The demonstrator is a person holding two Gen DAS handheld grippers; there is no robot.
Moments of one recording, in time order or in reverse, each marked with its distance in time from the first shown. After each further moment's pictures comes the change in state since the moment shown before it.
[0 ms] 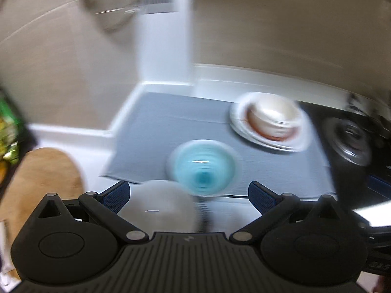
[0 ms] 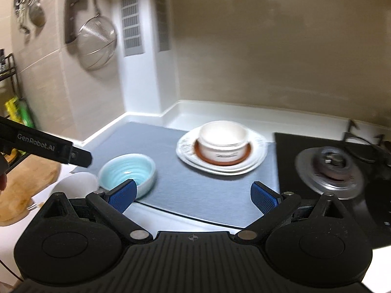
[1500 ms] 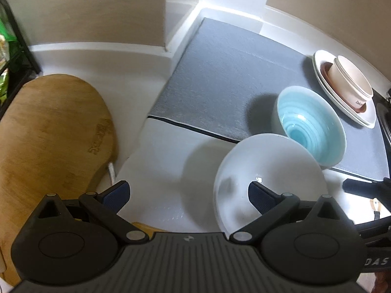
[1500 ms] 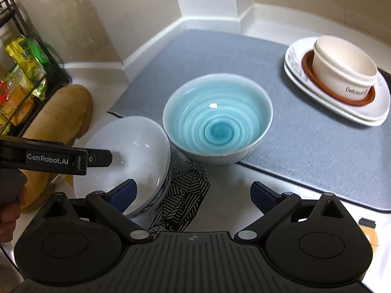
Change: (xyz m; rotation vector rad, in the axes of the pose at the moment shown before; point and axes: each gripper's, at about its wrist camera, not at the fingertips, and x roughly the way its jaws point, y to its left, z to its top) left arm 0.122 0.114 -0.035 -0.099 0.286 -0.035; right arm 0.159 0.115 -0.004 -0.001 0.476 0.208
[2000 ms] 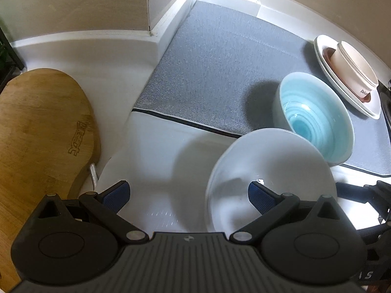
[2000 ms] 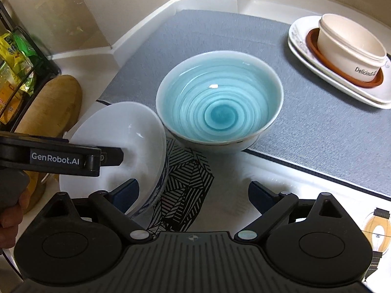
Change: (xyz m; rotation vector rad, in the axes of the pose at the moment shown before) left arm 0.027 -0.006 0.008 0.023 0.071 -0.009; right arm 0.026 0.000 0.001 0.038 0.078 -0.007
